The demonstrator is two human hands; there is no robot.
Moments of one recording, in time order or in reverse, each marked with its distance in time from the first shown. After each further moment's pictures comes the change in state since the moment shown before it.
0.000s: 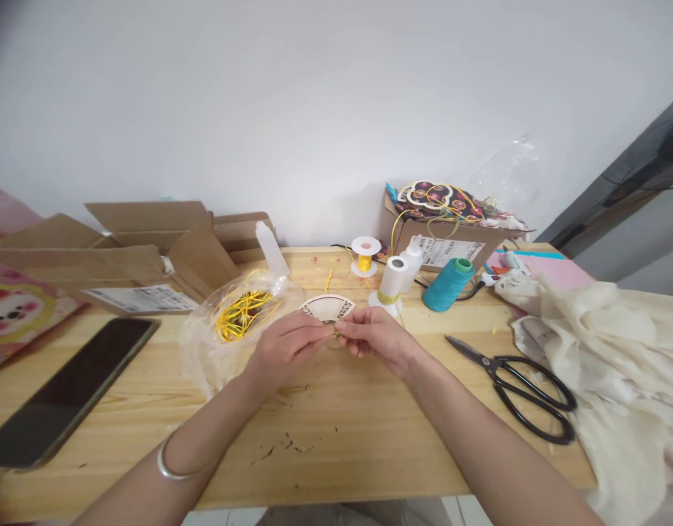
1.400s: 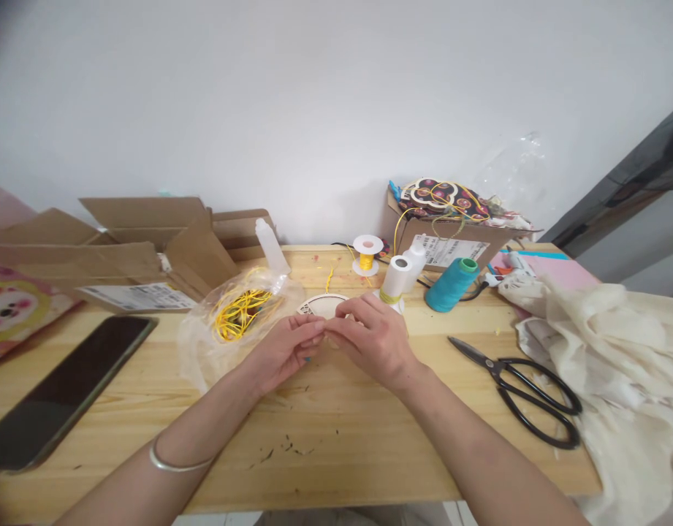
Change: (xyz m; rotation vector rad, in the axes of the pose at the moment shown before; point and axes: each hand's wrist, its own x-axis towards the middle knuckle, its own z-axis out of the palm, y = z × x) left_hand 0.002 0.001 0.005 -1.379 0.028 -1.256; right_hand -0.001 0.004 0.004 -1.317 0.425 -1.150
